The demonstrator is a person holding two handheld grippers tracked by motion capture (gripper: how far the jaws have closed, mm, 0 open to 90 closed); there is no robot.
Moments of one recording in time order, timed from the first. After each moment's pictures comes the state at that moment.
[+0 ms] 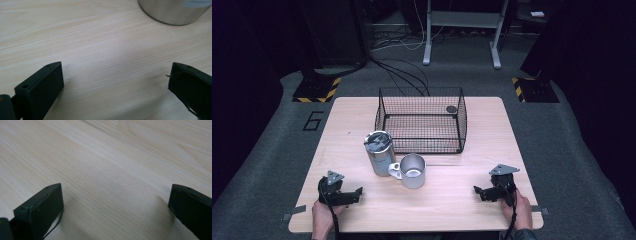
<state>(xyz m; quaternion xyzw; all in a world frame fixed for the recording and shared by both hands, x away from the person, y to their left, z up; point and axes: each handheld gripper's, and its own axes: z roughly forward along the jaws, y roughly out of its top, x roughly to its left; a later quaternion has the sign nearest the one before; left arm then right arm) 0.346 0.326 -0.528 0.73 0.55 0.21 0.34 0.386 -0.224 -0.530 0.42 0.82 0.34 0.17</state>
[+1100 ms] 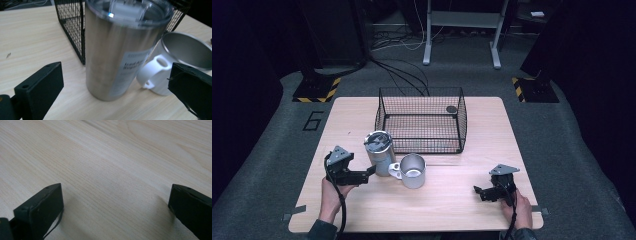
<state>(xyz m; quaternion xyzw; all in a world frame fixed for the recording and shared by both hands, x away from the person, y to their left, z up) 0.370 0.286 -0.436 0.74 0.46 0.20 0.46 0.386 -0.224 -0.530 0.42 0.82 0.34 0.17</state>
